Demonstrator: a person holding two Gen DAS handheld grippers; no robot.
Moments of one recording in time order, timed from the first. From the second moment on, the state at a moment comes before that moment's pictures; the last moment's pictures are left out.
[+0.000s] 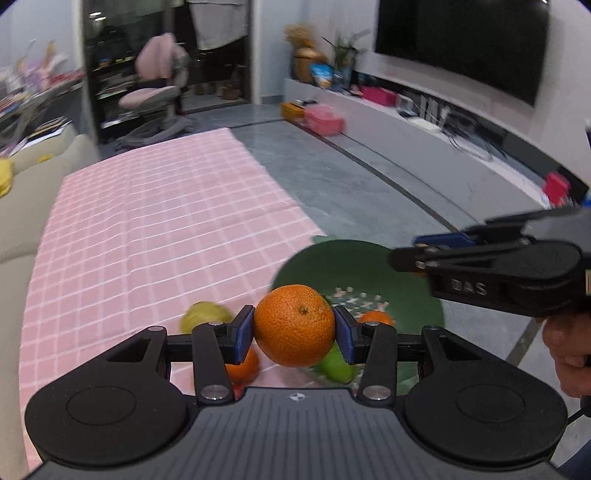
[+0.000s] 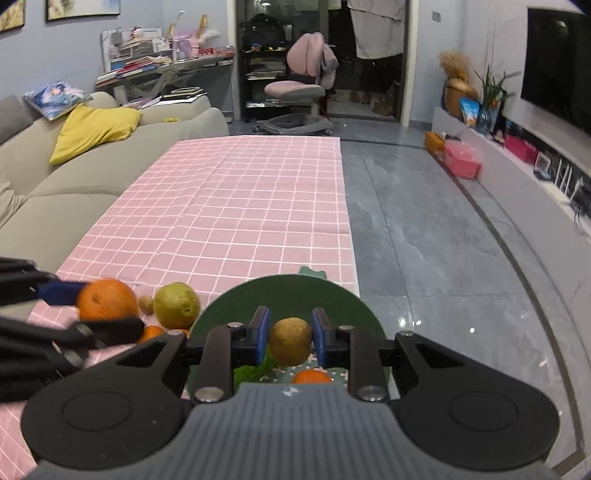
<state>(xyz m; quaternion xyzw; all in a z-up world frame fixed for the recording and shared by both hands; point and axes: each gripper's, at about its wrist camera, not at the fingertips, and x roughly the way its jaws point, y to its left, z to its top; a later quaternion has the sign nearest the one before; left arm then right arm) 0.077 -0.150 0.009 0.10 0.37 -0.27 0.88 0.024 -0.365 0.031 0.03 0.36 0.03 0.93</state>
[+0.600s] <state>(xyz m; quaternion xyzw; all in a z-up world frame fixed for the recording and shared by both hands) 0.074 -0.233 -0.059 0.17 0.42 -0.31 0.83 0.061 -0.400 -0.006 0.06 0.42 0.05 0.90</state>
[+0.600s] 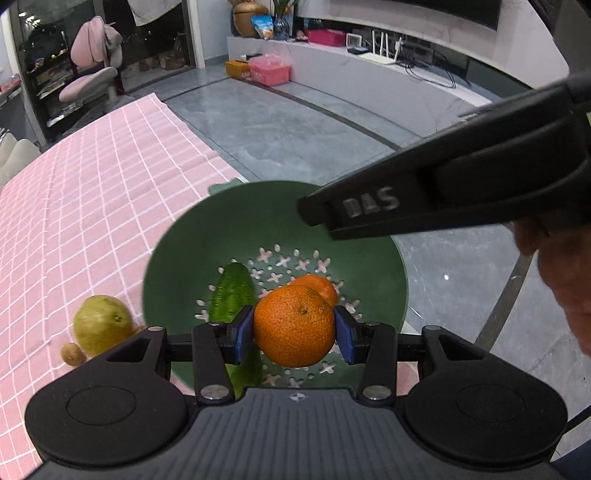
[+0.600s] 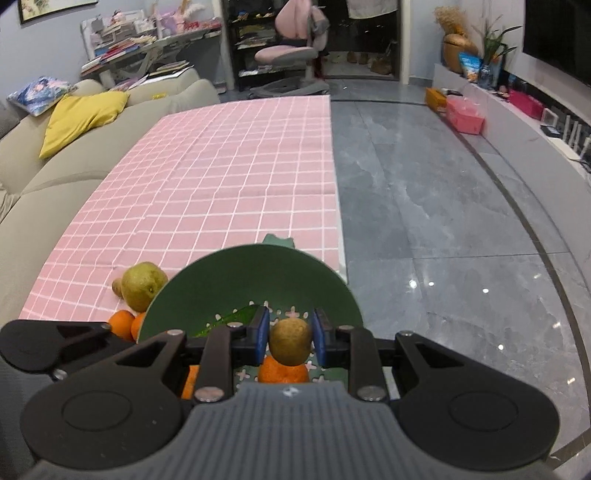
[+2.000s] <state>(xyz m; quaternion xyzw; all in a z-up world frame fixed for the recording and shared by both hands) 0.087 -0.199 -0.031 0.12 0.44 -0.28 0.84 0.080 -0.396 -0.017 0.06 0.42 0.05 0.90</state>
